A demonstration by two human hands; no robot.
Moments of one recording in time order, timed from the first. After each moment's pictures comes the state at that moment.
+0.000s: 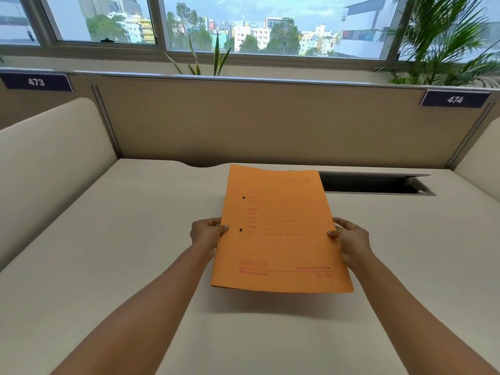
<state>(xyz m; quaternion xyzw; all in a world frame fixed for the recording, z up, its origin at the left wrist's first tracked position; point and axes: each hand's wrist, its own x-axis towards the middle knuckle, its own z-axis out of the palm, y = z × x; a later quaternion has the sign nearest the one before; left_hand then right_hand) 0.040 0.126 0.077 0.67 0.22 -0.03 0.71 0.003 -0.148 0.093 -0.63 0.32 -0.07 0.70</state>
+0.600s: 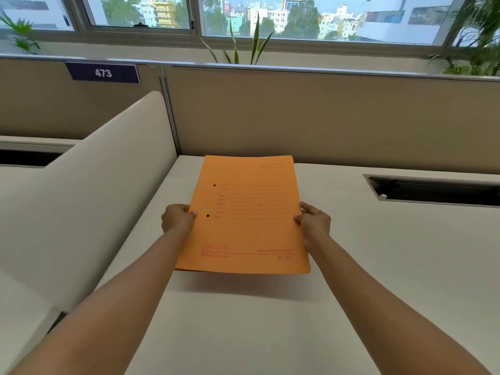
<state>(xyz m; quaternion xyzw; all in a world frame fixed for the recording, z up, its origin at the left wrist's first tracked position) 0.122 0.402 0.080 0.81 0.29 0.06 0.50 0.108 0.148 0.088 -0.62 0.29 -0.04 0.73</state>
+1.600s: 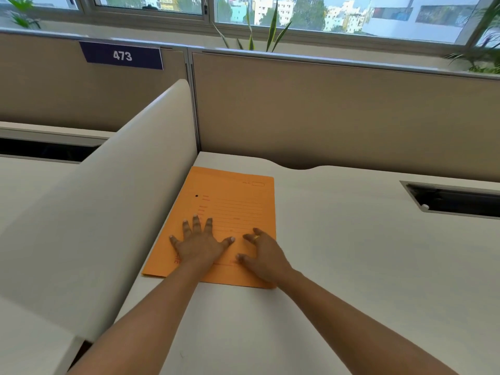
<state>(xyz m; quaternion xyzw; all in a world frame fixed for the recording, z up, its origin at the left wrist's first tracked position) 0.144 0.456 0.013 0.98 0.13 -0.12 0.10 0.120 0.300 0.023 -0.95 -0.08 0.11 0.28</state>
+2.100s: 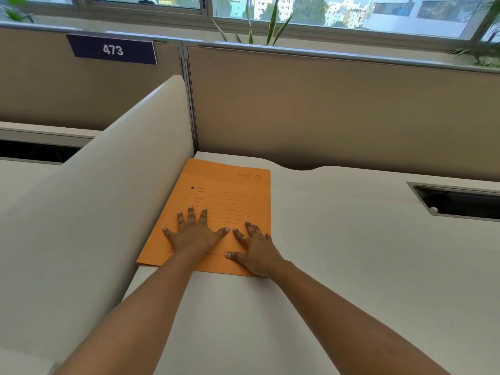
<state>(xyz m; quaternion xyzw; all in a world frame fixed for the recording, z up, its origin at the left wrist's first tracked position) 0.190 0.467 0.009 0.97 0.14 -0.14 0.11 0.163 0.311 0.011 -0.96 -0.15 0.17 0.18</state>
